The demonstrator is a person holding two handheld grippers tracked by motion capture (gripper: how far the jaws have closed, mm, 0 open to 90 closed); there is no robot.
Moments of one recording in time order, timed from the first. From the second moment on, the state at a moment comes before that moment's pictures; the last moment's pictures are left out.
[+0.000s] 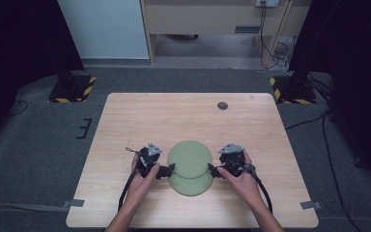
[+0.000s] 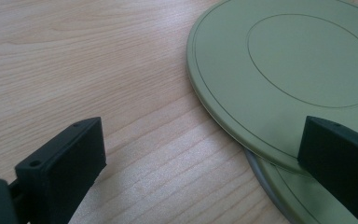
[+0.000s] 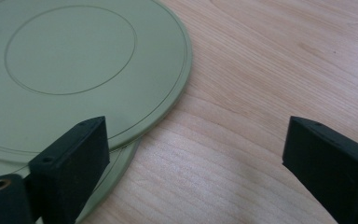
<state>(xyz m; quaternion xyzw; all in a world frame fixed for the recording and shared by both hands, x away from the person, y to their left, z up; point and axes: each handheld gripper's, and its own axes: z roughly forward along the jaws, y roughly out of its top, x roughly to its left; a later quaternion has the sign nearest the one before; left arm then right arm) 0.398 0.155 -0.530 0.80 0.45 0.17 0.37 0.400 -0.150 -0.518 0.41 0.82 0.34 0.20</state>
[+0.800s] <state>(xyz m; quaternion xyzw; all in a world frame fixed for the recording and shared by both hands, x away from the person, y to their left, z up) 0.391 0.158 -0.526 0.80 0.44 0.17 0.37 0.442 -0.134 -0.493 0.38 0.86 0.31 0.14</state>
